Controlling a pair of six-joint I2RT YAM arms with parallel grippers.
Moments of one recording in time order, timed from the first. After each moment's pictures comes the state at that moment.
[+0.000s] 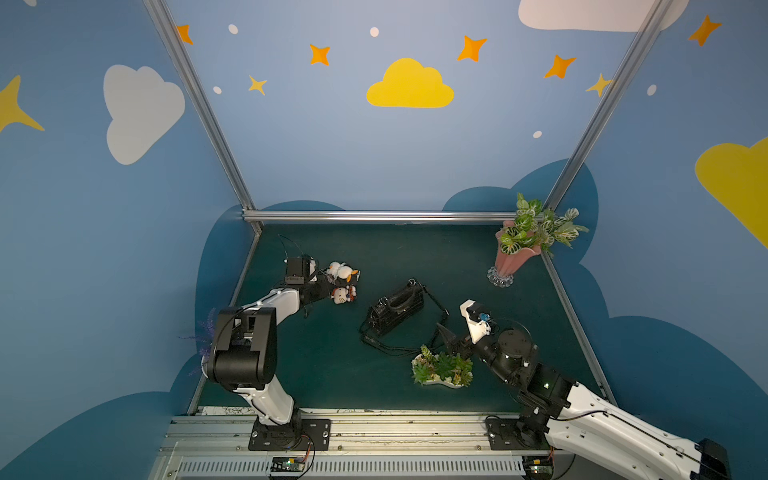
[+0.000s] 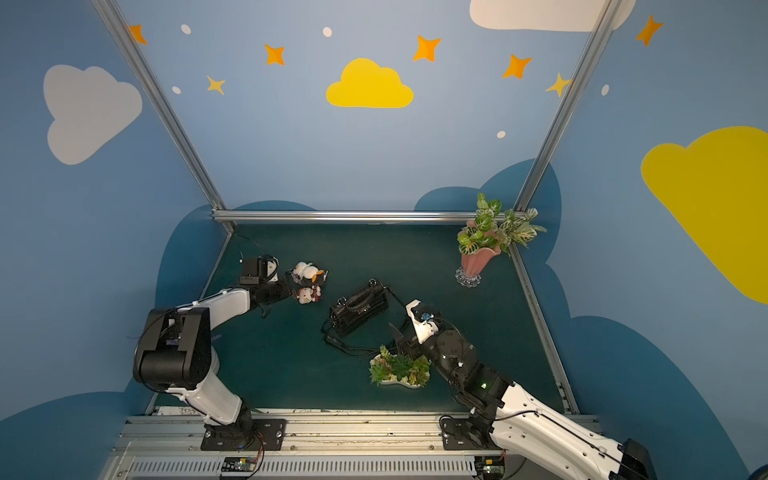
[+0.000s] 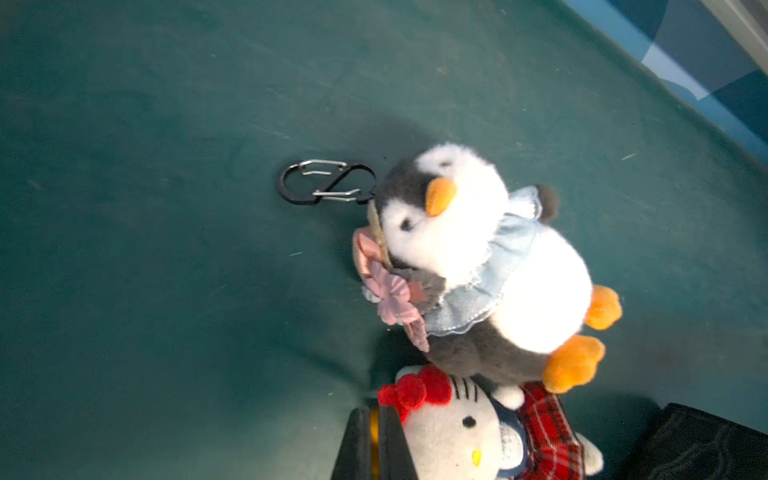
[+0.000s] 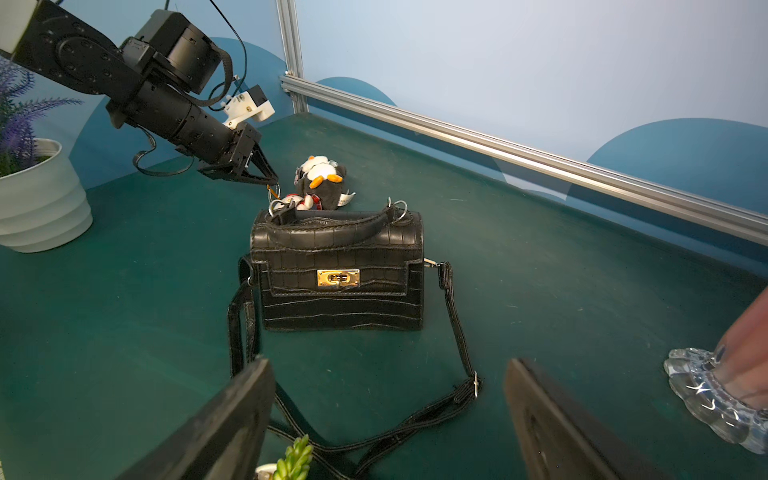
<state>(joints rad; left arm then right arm) 0.01 1.69 0.91 -0.11 0.21 -0.37 0.93 0.65 0.40 0.02 0.27 0.02</state>
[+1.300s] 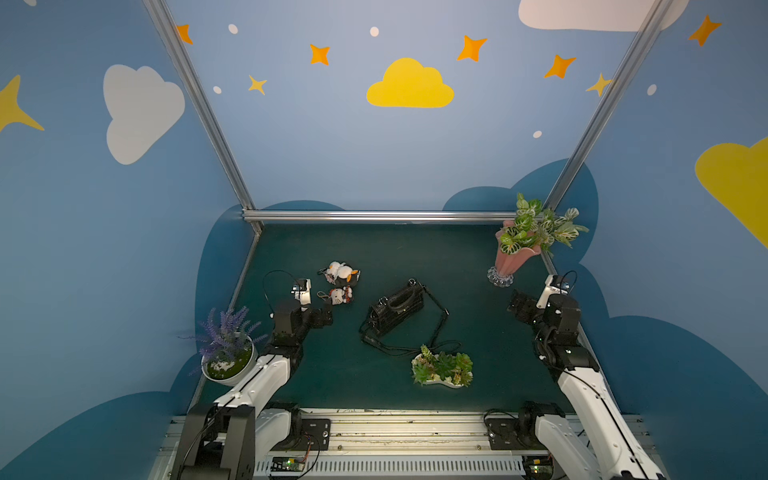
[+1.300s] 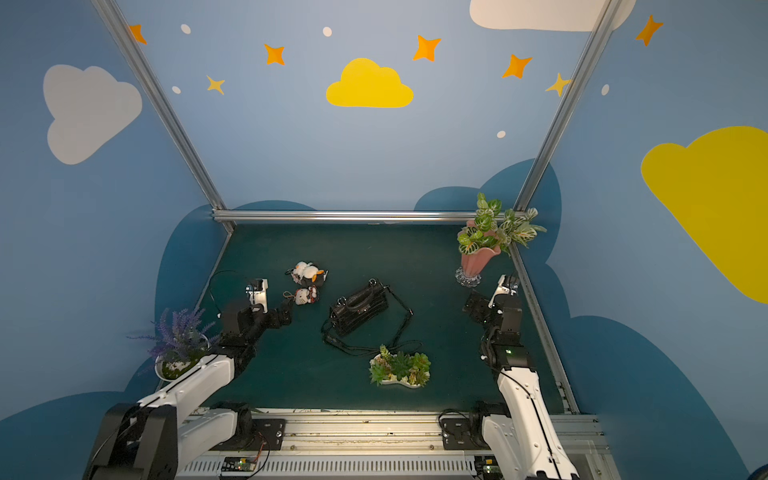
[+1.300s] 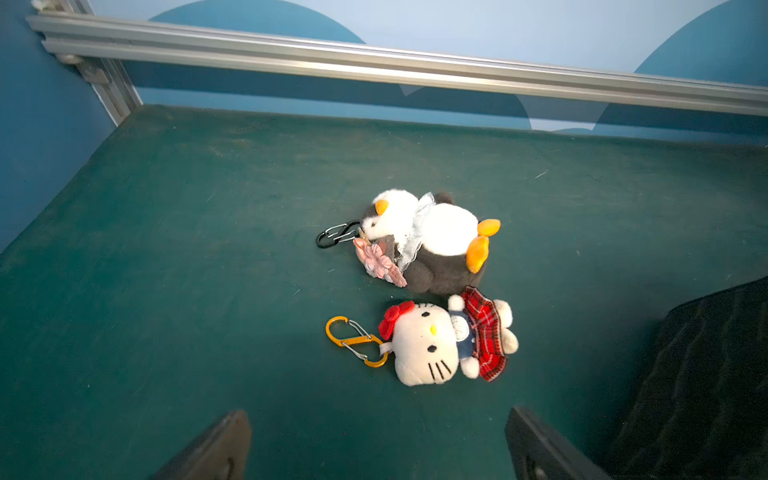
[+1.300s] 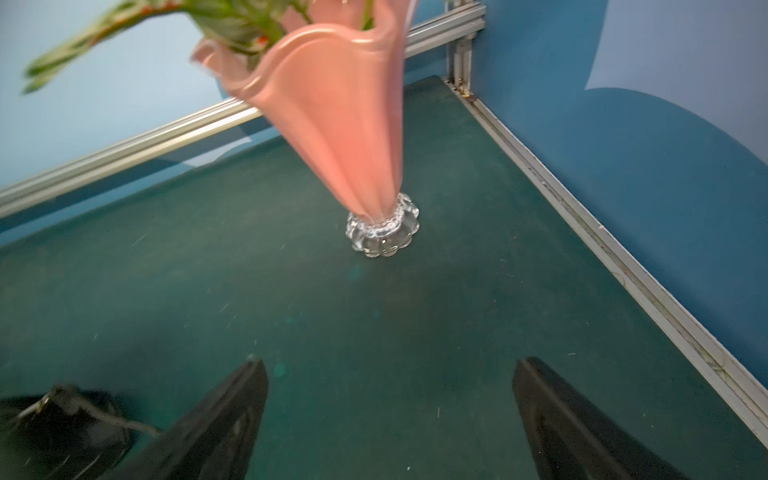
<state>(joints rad) -0.06 1.13 0.30 0.39 0.05 -0.07 -0.04 0.81 0.50 -0.14 0.08 0.29</state>
